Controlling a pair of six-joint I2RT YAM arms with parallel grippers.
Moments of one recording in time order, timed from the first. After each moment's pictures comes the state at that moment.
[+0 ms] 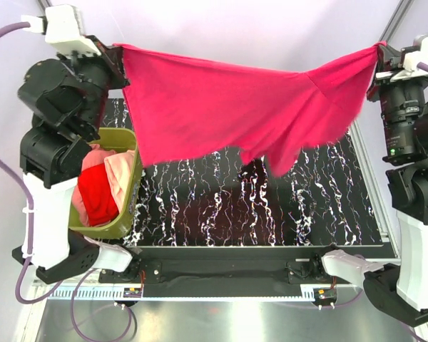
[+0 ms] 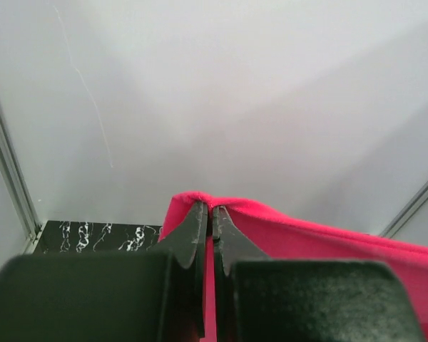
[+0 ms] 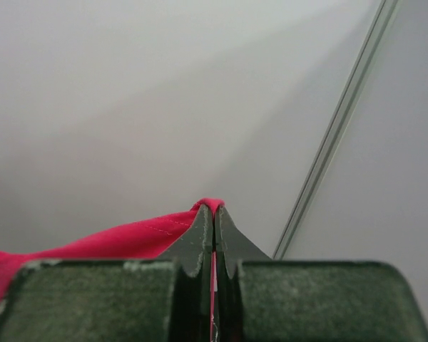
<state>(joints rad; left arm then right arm) -0.54 1.38 2.31 -0.73 -0.45 -0.12 0.33 1.12 1.98 -0.43 0.26 -0.39</state>
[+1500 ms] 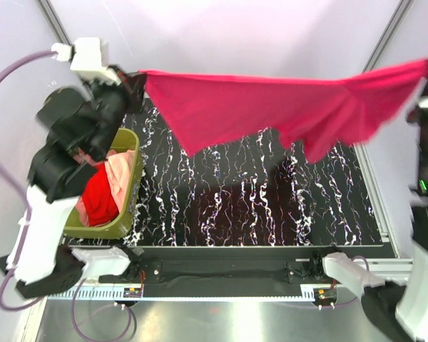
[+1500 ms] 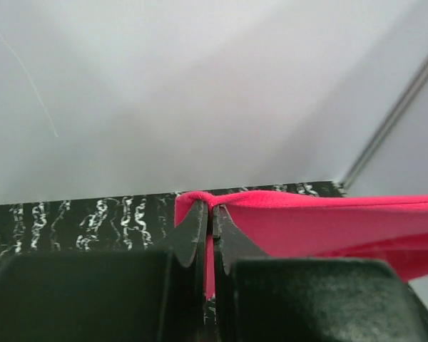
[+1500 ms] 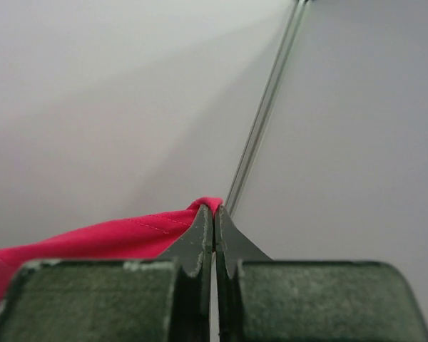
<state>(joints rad) -0.66 1.24 2.00 -0.64 -0.41 -0.14 0.21 1.03 2.01 -0.49 0.28 -0.50</state>
